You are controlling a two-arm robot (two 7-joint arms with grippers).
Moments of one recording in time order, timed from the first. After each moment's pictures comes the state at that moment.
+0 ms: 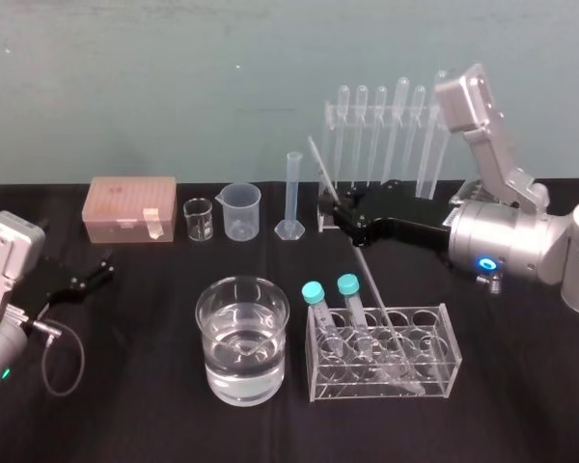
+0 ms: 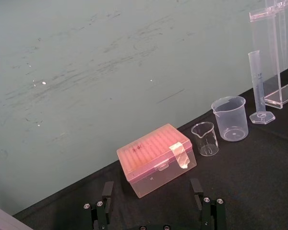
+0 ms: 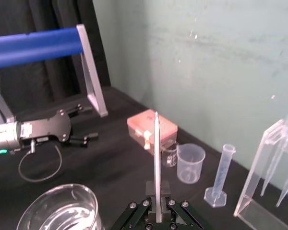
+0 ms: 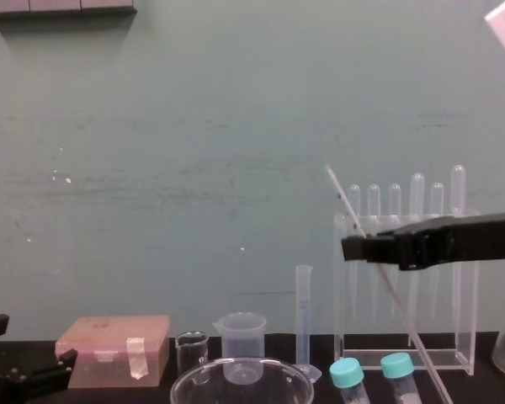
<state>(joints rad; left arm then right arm) -0.20 0.60 0.45 -1.41 -0.25 -0.12 0.03 0.50 0.59 -0.54 -1.54 0.62 0.32 0.51</state>
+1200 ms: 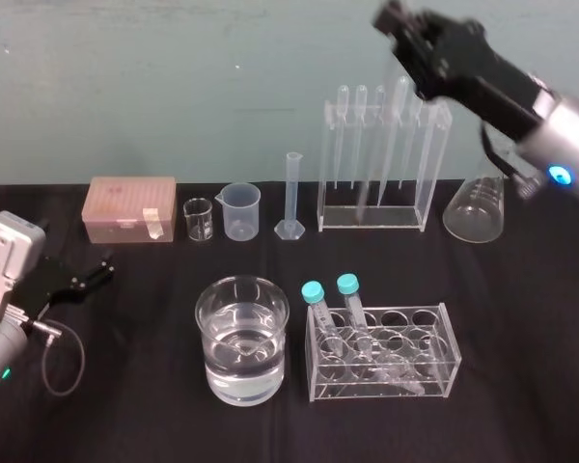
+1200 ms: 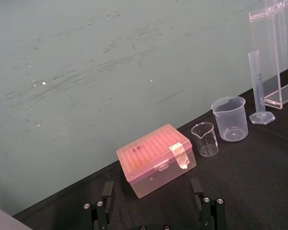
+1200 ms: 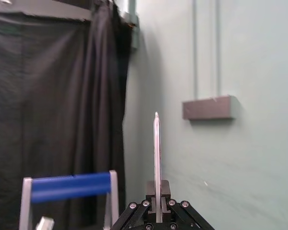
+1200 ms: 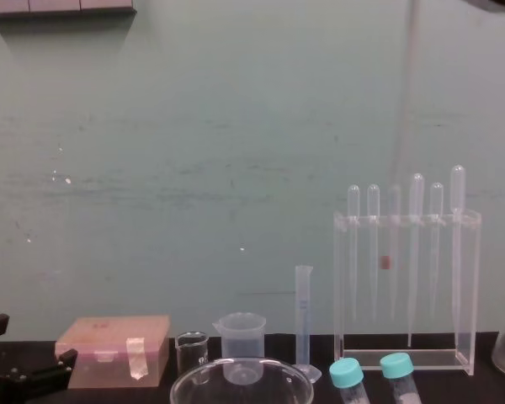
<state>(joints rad) -0.20 0.60 0.45 -1.41 -0.25 -0.12 0.03 0.47 0.55 -0.33 -1.62 0.84 -0.04 0.65</state>
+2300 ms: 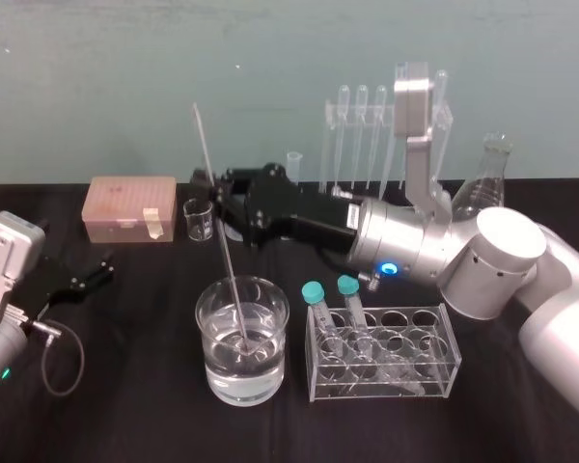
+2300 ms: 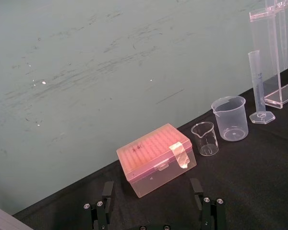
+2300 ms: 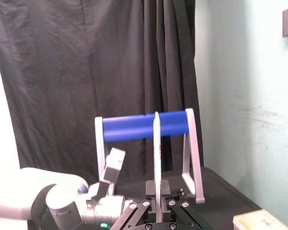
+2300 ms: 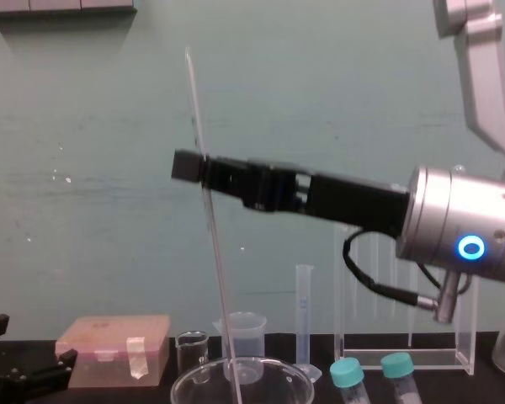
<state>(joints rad) -0.20 0.60 0.45 -1.41 -0.25 -0.12 0.03 0.61 0.37 -0.68 -1.31 0.78 -0.05 0.84</state>
